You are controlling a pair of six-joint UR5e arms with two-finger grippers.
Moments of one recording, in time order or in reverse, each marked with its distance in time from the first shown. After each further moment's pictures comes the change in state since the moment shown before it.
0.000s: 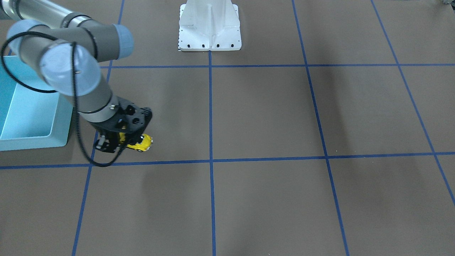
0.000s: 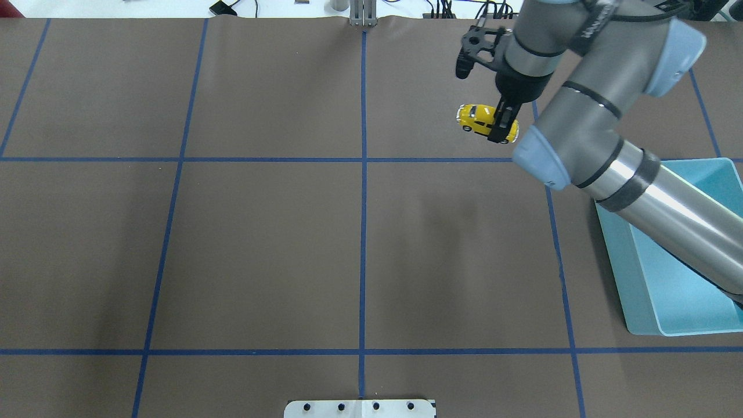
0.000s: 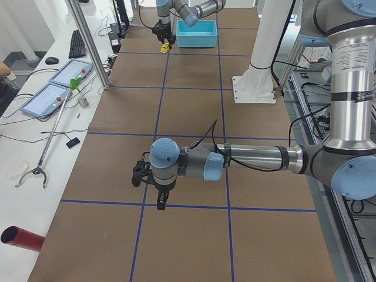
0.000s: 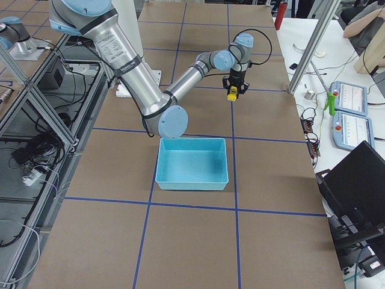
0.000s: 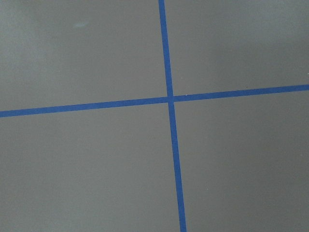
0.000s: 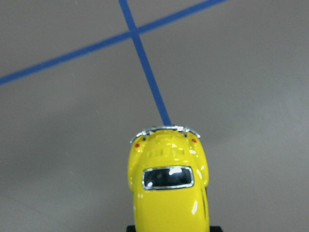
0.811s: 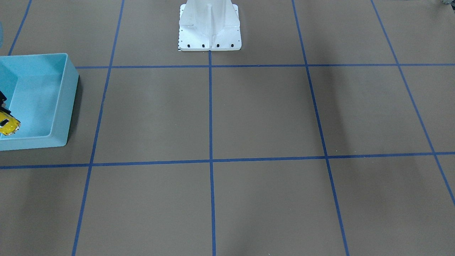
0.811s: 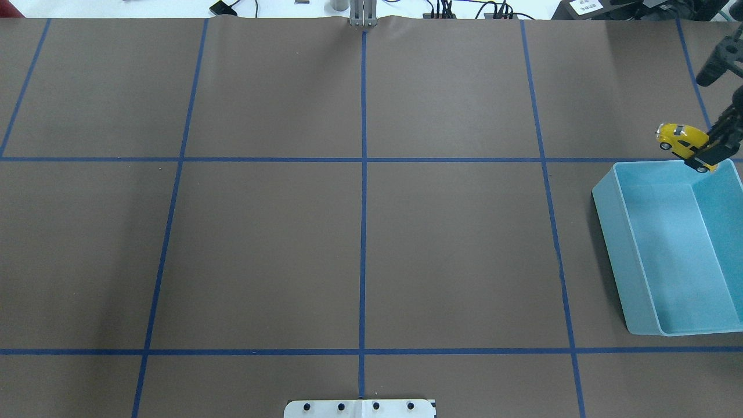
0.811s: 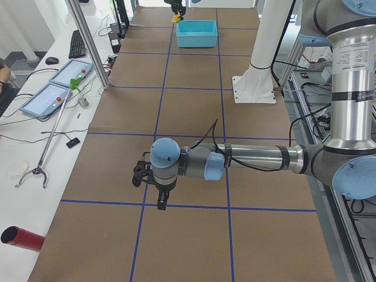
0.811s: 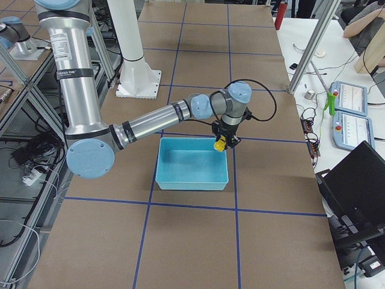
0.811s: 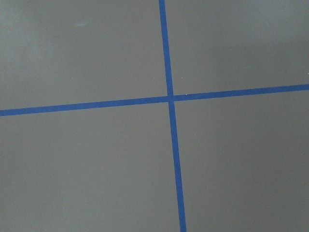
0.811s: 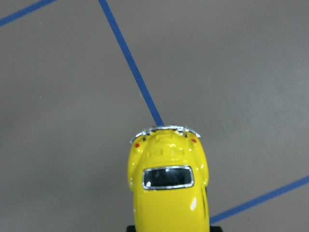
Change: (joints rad) left arm 0.000 0.005 -0.005 0.000 0.000 -0.001; right arm 0.303 -0.499 0.181 0.000 0.154 -0.113
